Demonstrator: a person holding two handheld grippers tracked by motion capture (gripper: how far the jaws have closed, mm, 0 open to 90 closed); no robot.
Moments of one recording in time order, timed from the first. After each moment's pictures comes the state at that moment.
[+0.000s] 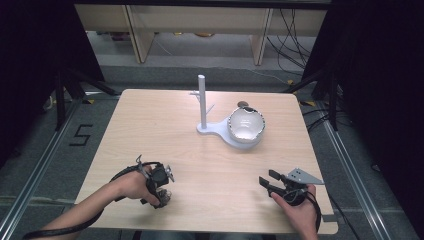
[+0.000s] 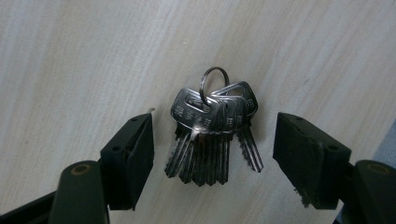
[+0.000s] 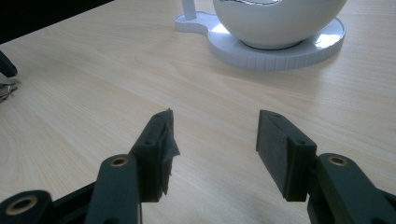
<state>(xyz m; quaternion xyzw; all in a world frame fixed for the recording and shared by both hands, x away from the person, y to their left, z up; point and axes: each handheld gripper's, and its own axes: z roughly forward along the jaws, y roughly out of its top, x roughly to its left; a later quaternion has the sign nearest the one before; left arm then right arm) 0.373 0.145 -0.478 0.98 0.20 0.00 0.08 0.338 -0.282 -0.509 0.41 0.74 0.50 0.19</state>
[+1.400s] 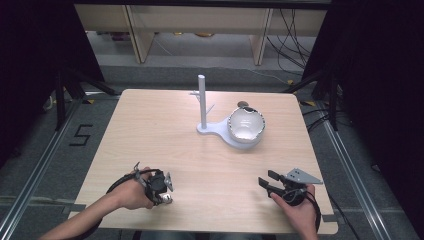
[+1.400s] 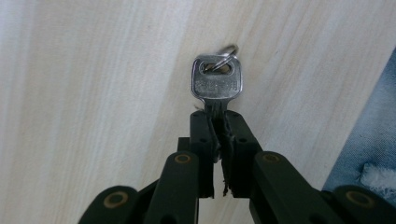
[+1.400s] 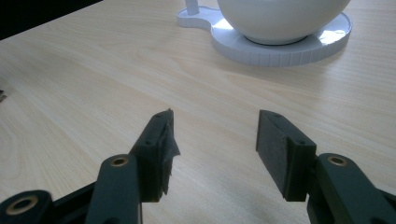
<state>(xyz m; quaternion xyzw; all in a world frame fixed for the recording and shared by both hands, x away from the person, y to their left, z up) 0.353 0.146 -0.467 0.99 0.16 0.03 0.07 0.337 -0.279 -0.510 0.42 0.74 0.50 0.17</state>
